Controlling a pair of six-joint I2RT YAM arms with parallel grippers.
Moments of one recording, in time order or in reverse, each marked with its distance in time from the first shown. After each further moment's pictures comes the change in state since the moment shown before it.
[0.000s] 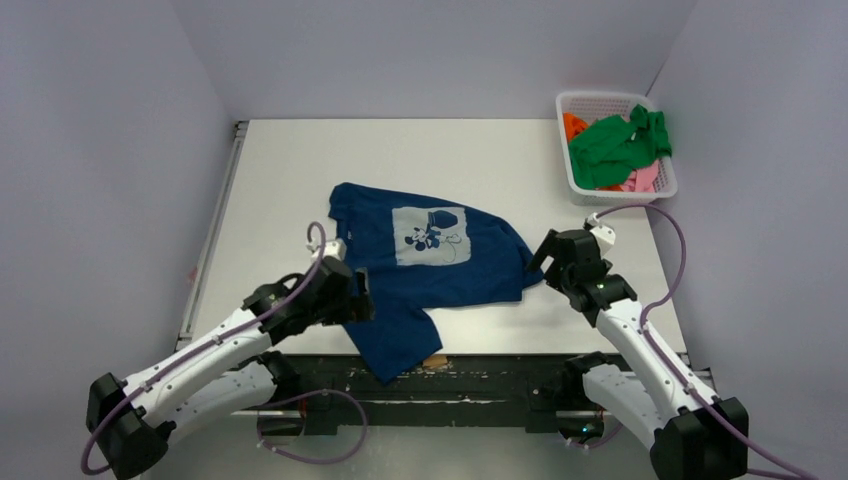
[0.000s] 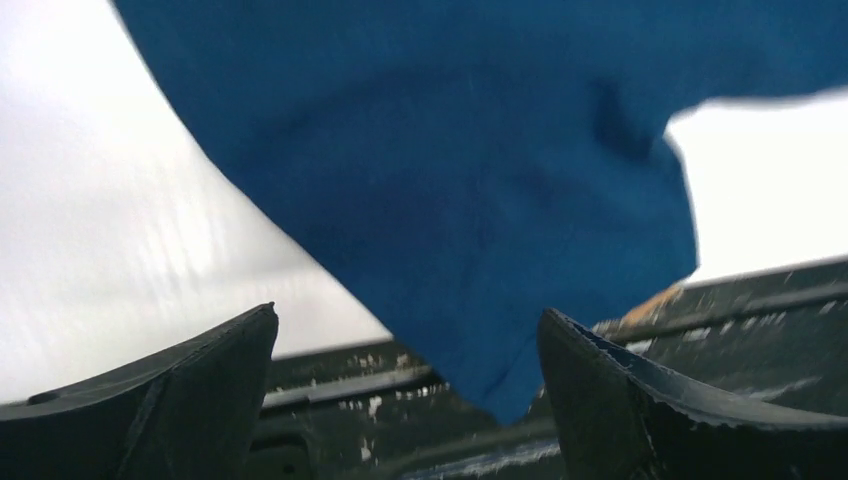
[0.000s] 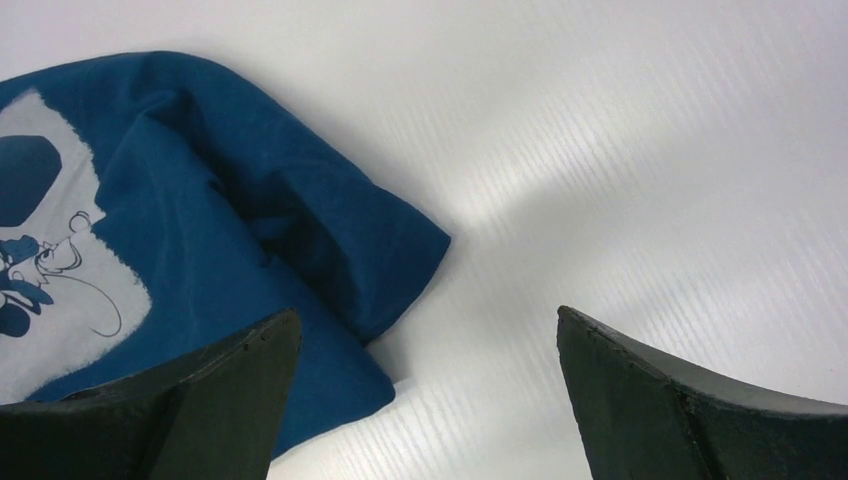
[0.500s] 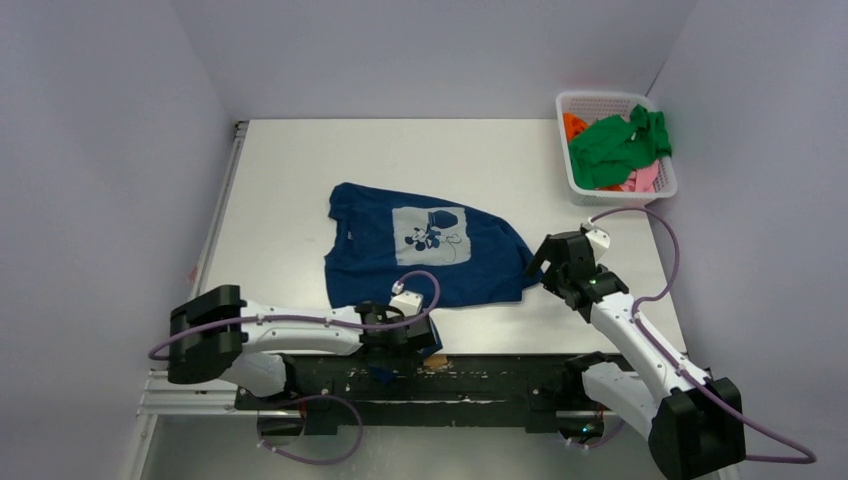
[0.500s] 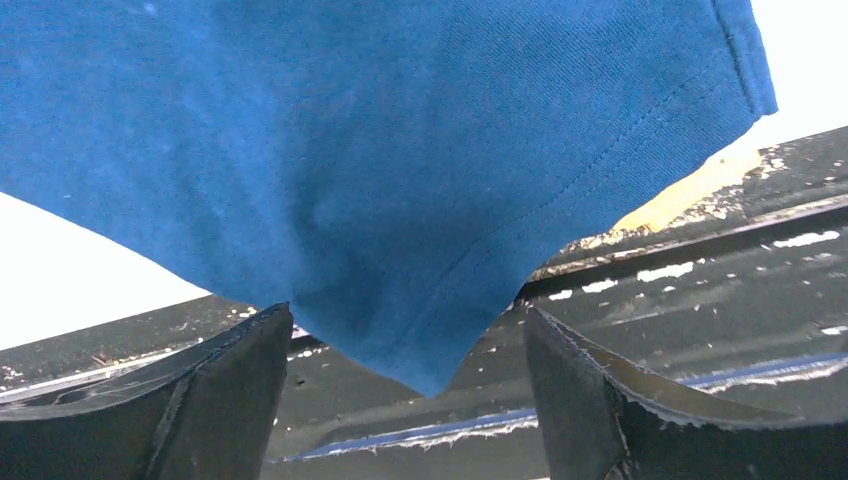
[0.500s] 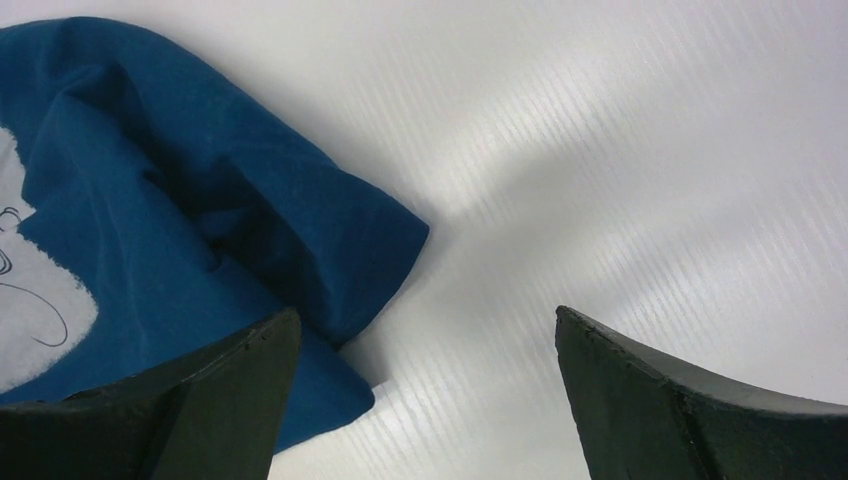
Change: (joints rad) left arm -0.546 0.547 0.132 0.002 -0.035 -0.208; right arm 0.000 0.074 -0.030 0.021 0.004 0.029
